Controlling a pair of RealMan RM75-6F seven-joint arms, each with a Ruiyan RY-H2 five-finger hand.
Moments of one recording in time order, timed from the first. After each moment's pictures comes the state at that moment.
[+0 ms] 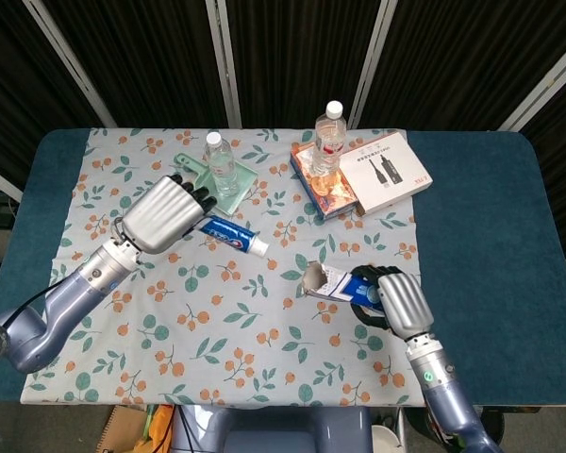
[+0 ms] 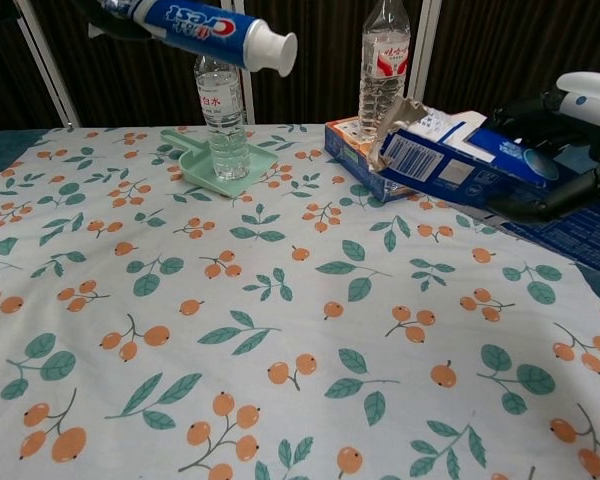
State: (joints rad) left arm -0.85 -1.11 -0.31 -1.67 1.55 0.97 0.38; right arm 0.44 -1.37 0.13 -1.94 -1.30 1.27 -0.24
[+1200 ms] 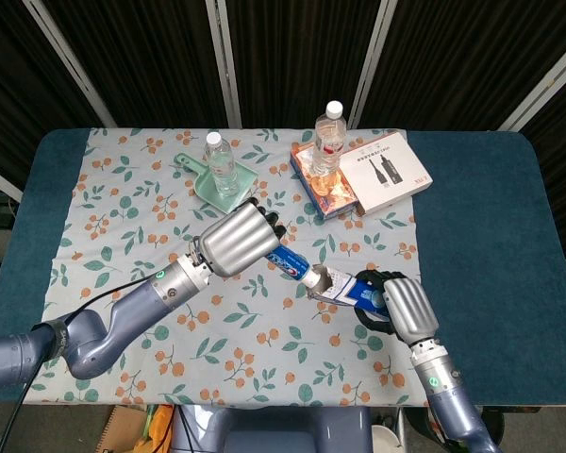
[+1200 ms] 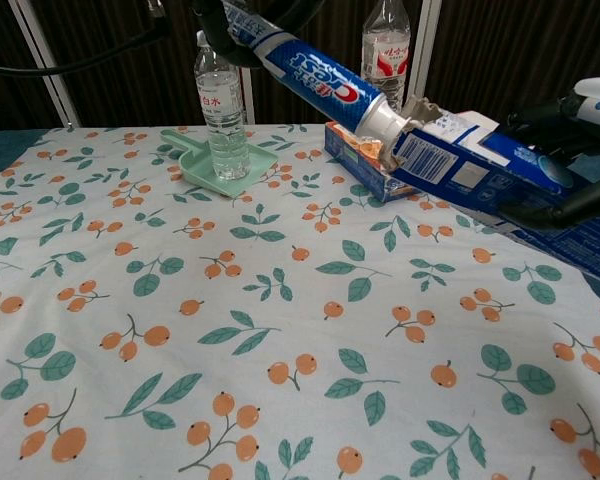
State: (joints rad) left arm -1.05 -1.24 -0.31 -1.79 1.31 0.86 0.90; right arm 0.41 -1.34 0.13 -1.96 -1.31 1.27 -0.19
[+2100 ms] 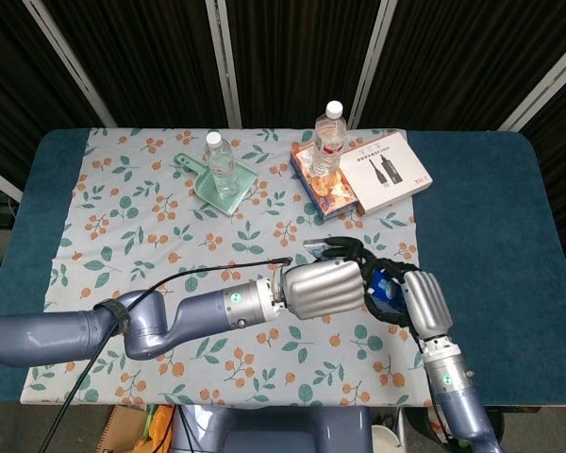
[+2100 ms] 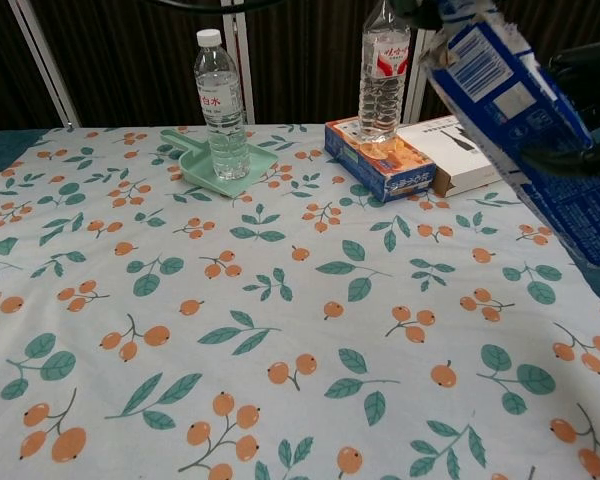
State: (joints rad) left arm -1.33 -1.36 -0.30 -1.64 1.66 0.85 0.95; right arm 0.36 -1.35 0.17 -1.97 -1.36 1.36 -0.01
